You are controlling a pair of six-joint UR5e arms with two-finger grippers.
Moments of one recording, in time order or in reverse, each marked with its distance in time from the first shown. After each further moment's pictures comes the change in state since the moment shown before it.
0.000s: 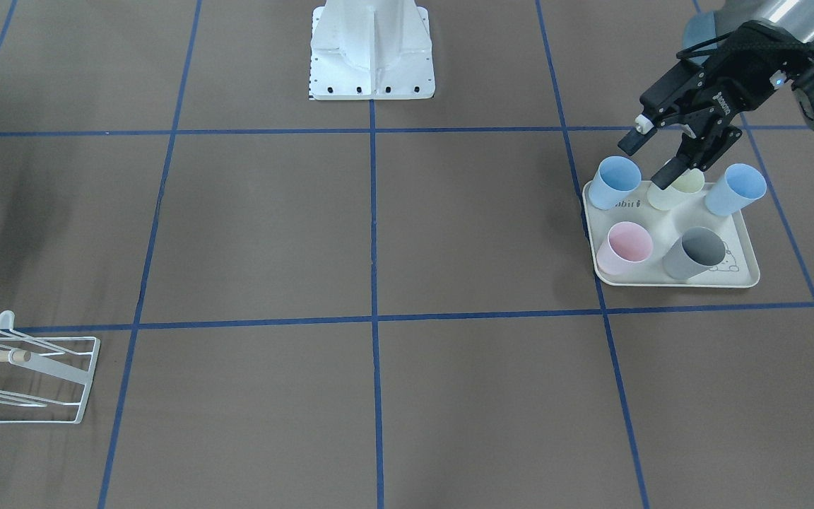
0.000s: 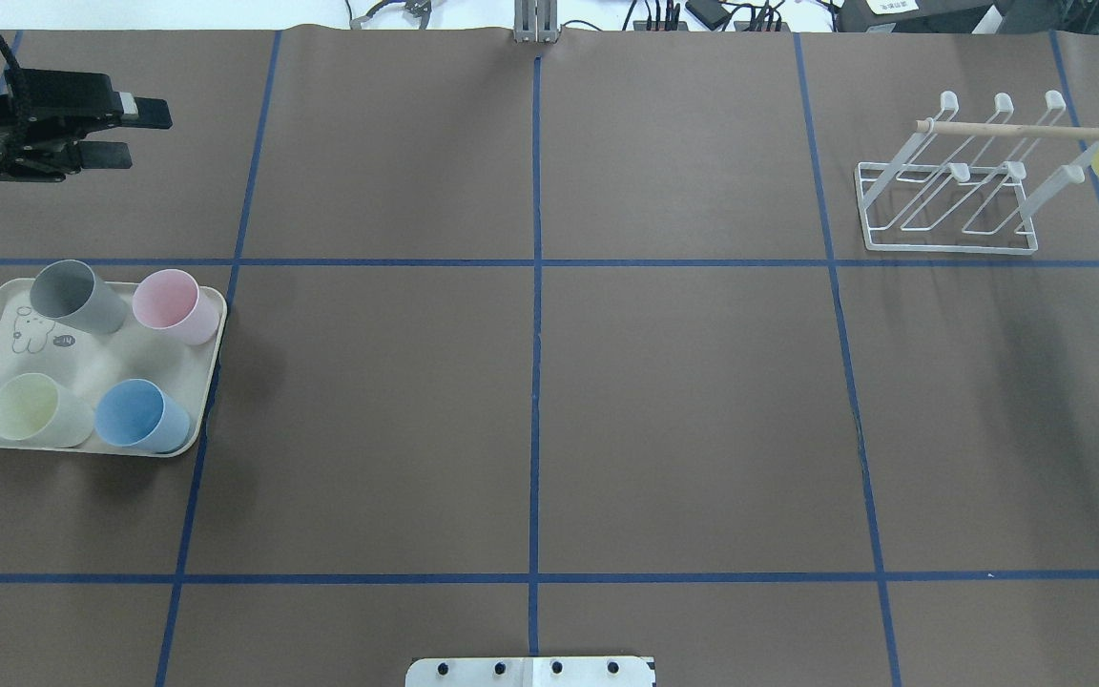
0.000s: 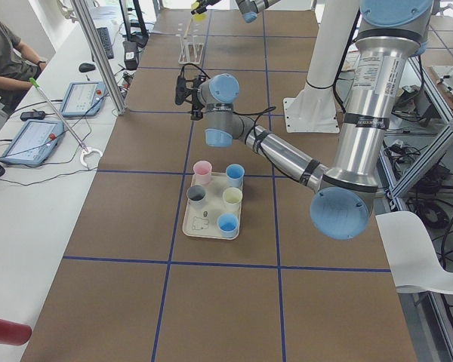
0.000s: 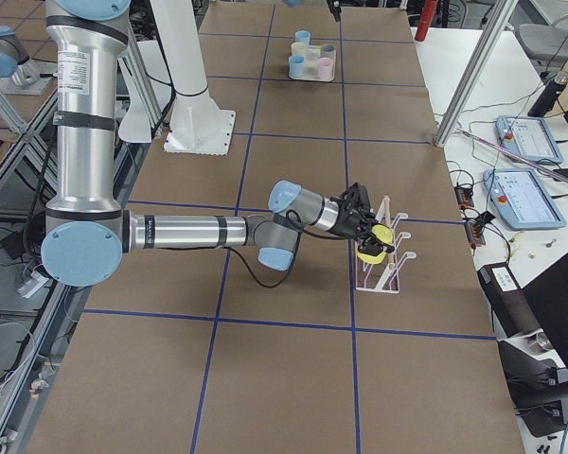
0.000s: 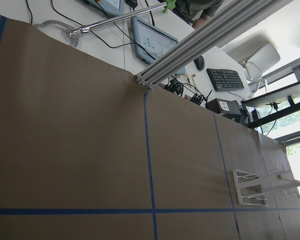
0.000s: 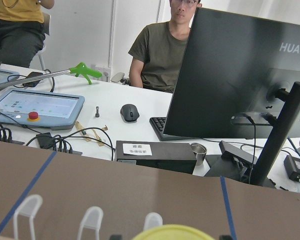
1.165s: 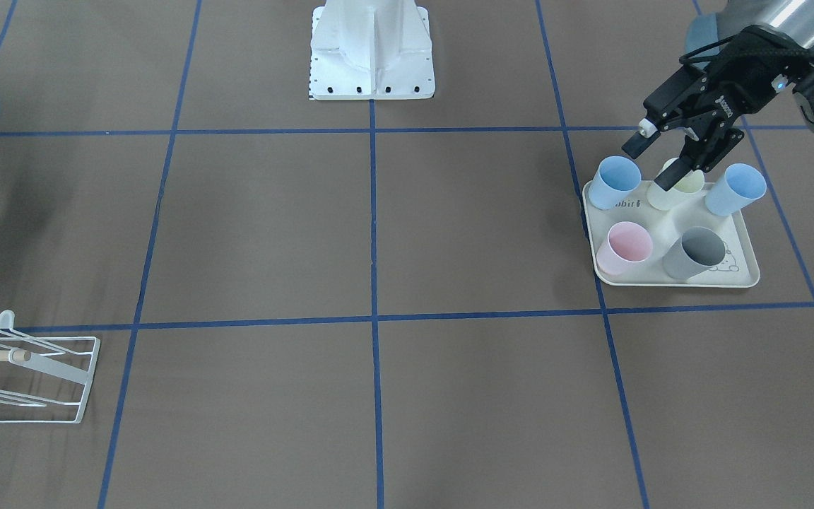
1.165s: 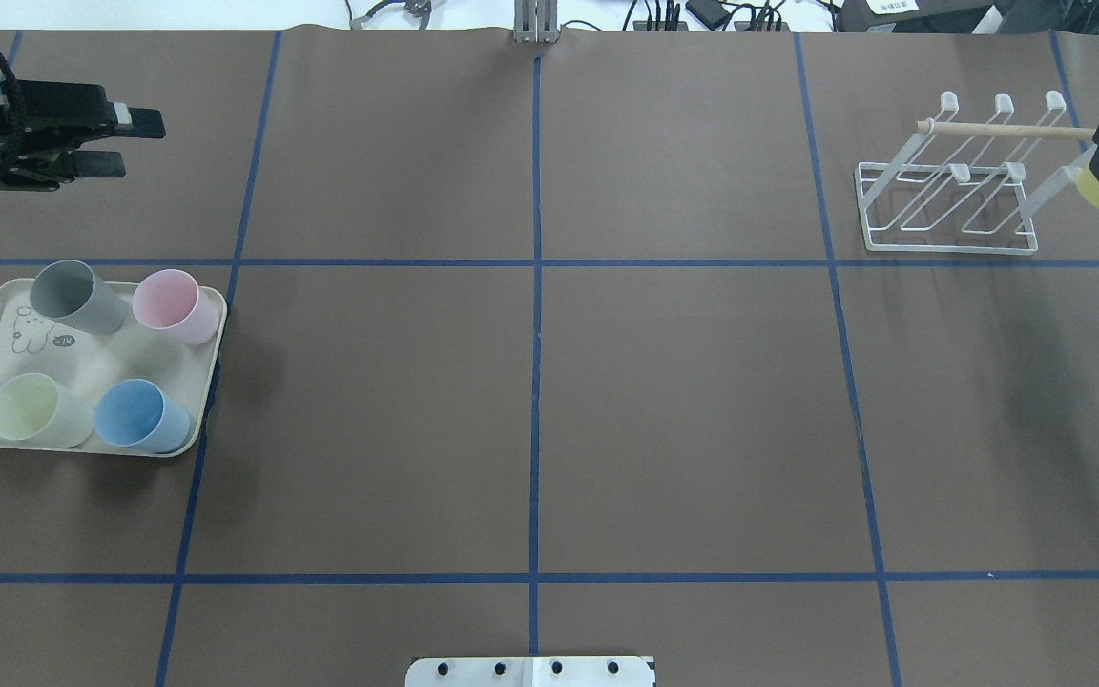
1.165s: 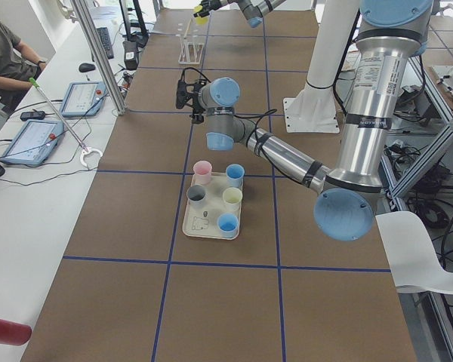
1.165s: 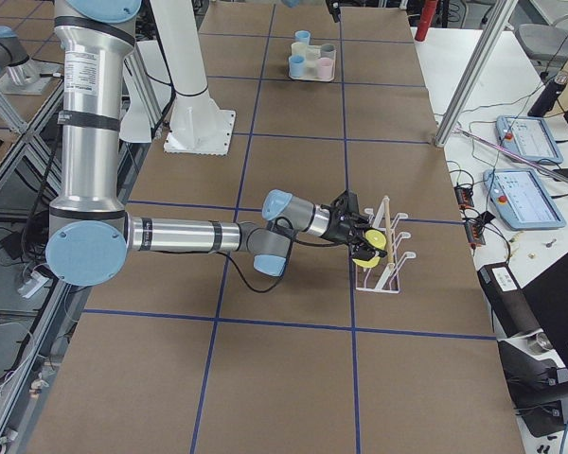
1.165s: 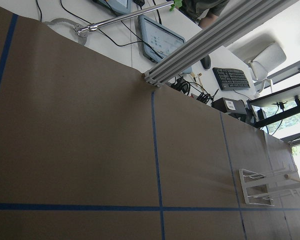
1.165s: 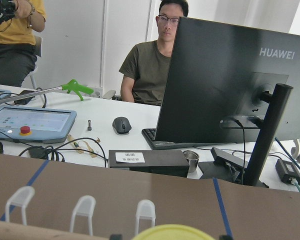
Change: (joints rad) left arm 0.001 0.018 0.004 -0.009 0.000 0.001; right arm -0.087 -0.008 -0.053 0.072 -0.121 0.062
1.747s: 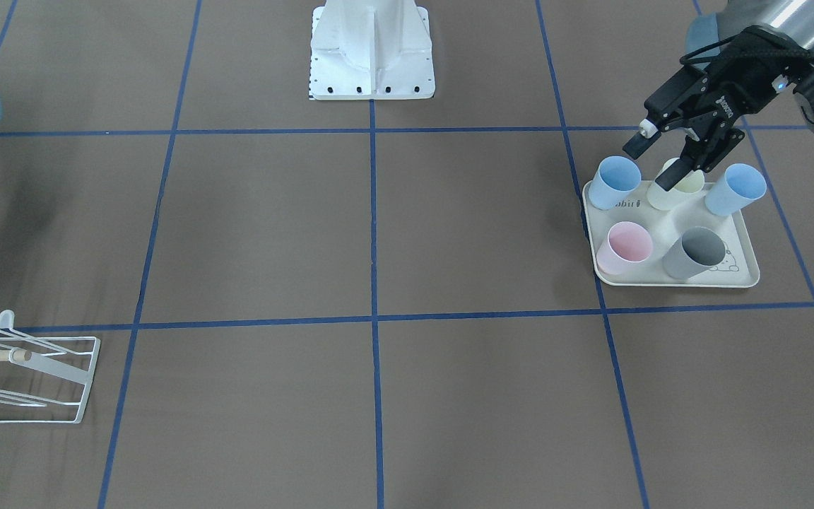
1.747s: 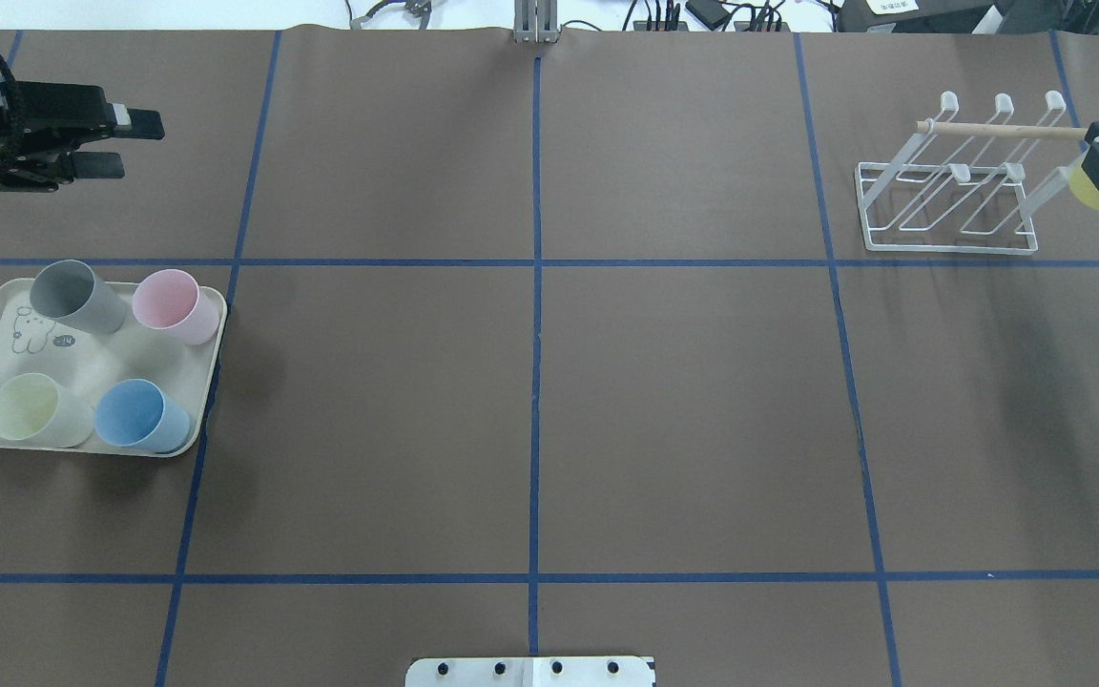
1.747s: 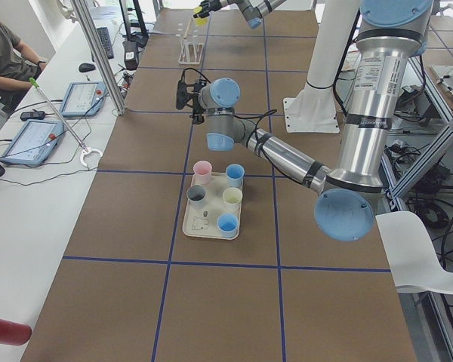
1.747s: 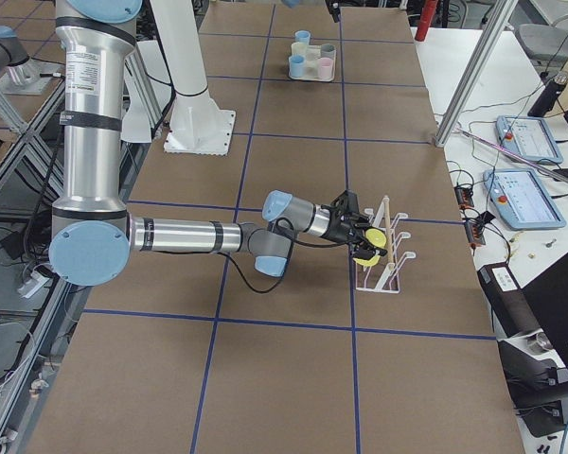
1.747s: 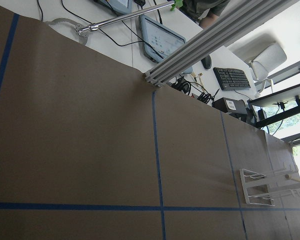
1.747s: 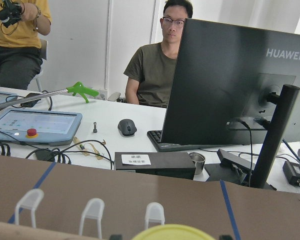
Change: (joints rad) left arm 0.000 0.003 0.000 0.000 0.001 -0.001; right arm -0.004 0.009 -0.002 0.012 0.002 0.000
